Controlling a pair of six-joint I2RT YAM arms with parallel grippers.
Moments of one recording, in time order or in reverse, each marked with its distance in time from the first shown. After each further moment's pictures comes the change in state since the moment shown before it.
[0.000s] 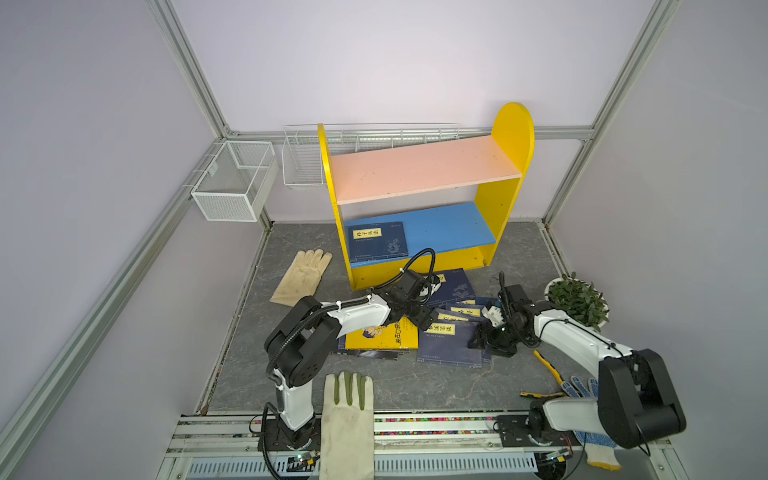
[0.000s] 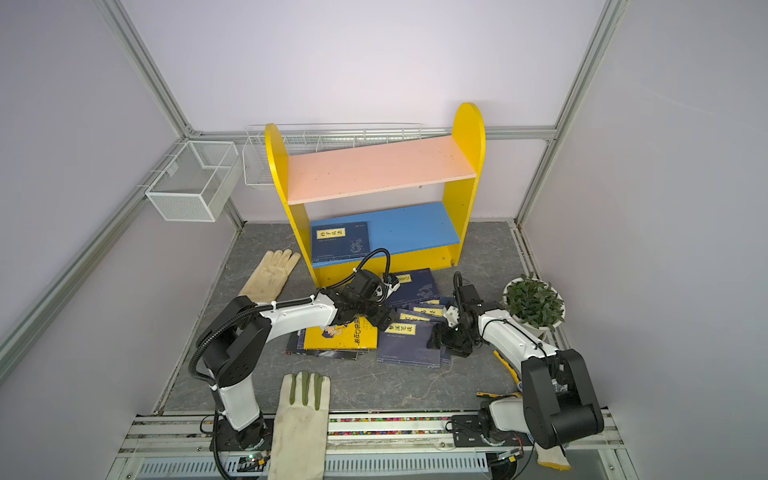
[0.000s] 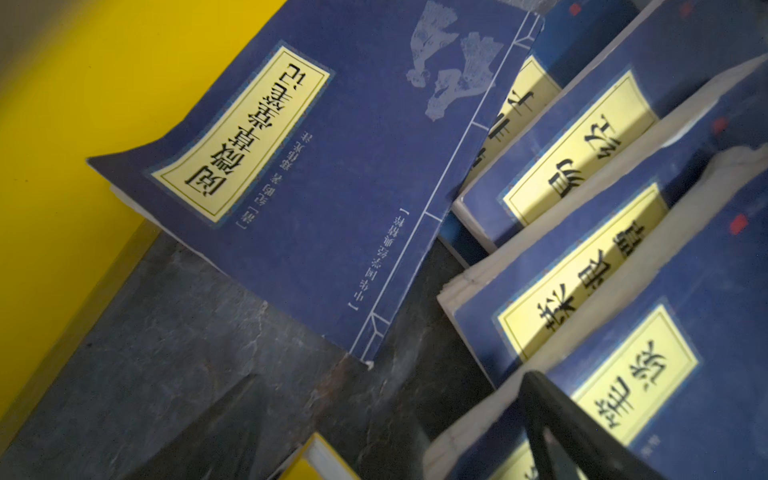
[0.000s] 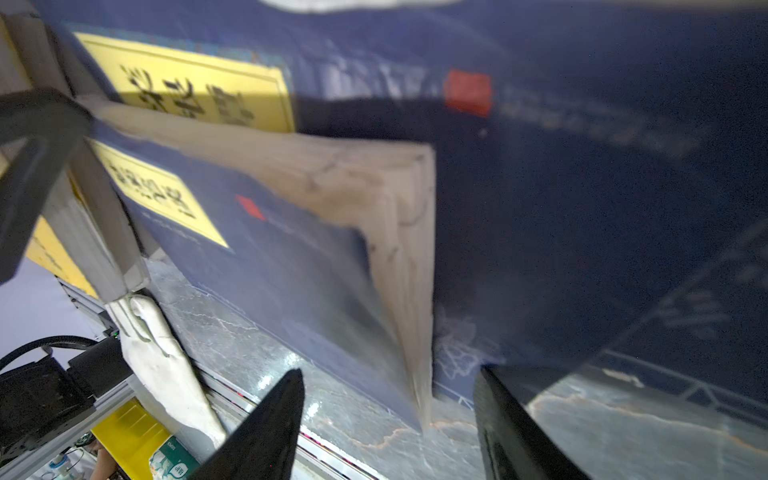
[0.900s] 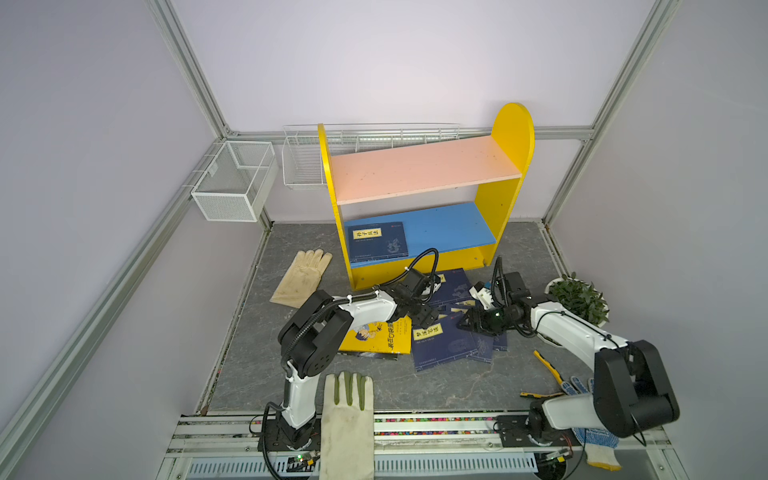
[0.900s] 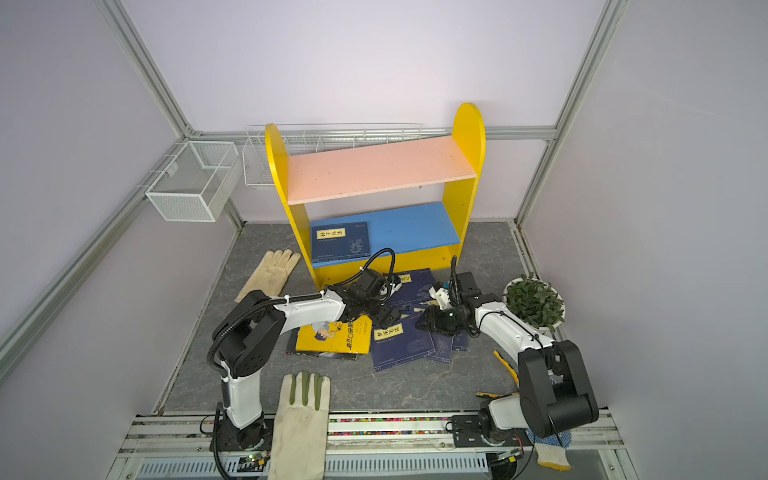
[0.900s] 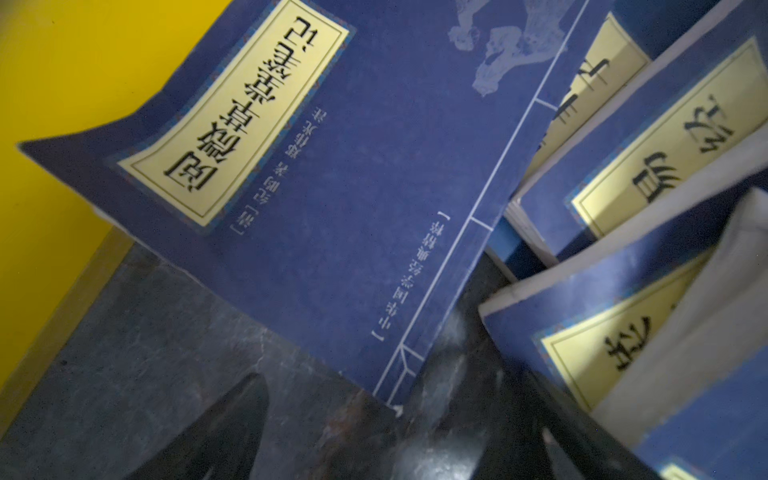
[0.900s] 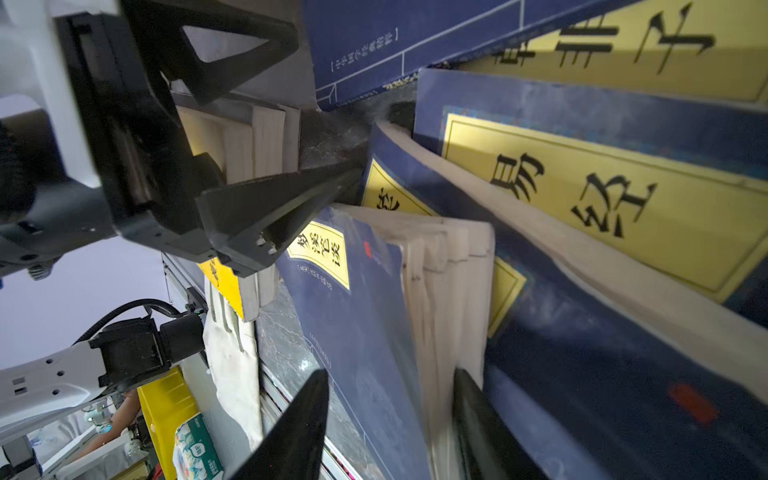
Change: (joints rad) left arm 0.005 0.092 0.074 -0.040 -0.031 -0.016; right arm 0.022 0.066 0.084 0.181 -0.171 -0.055
